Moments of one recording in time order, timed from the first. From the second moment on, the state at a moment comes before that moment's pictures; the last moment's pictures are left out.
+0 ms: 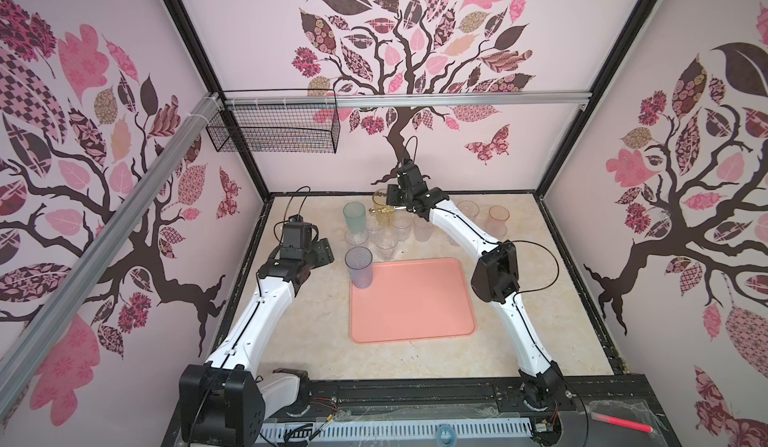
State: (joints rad) left arm -0.12 1.20 0.95 -0.51 -0.09 -0.36; right arm 0.57 2.49 2.46 -0.56 0.16 0.44
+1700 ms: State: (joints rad) left arm -0.12 1.22 0.95 -0.51 -0.05 -0.36; right arm 0.54 2.58 2.45 -0.46 0.10 0.46
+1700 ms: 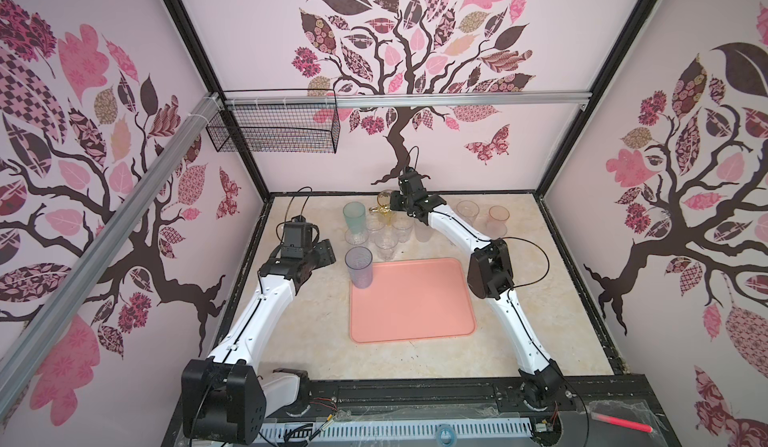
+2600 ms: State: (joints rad) left arm -0.11 1.22 0.95 -0.51 -0.05 -0.36; right arm 0.54 2.58 2.46 -0.48 0.08 0.47
